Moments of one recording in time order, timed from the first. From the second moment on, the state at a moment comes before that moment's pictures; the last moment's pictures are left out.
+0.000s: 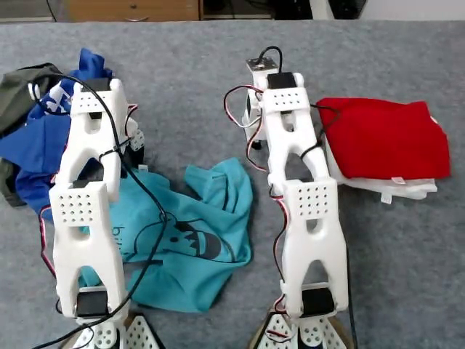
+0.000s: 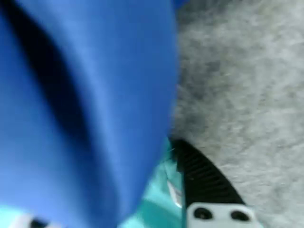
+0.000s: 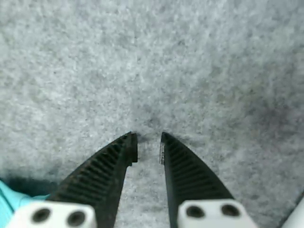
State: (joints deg) left arm -8.0 50.9 -38.4 96.6 30.5; right arm -10.9 57.9 -50.9 90.6 -4.5
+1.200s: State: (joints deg) left arm -50.4 -10.4 -10.0 100.1 0.2; right arm -18.3 58.1 -66.4 101.1 14.2
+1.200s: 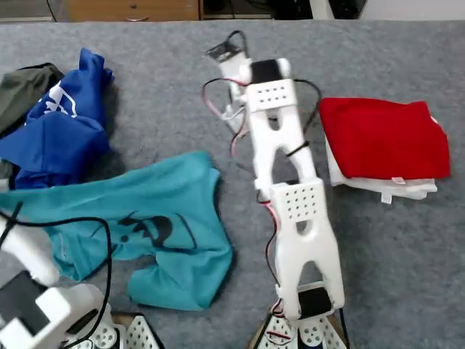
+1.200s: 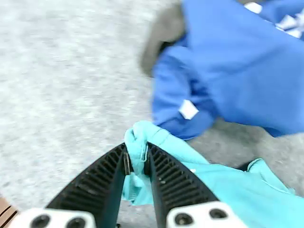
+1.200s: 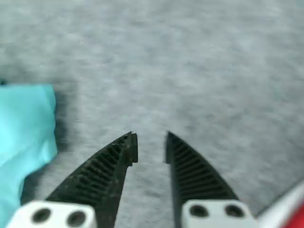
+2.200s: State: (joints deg) left arm -53.9 -1.1 9.1 94.3 -8.7; right arm -36.9 36.0 -22.4 83.6 7.6
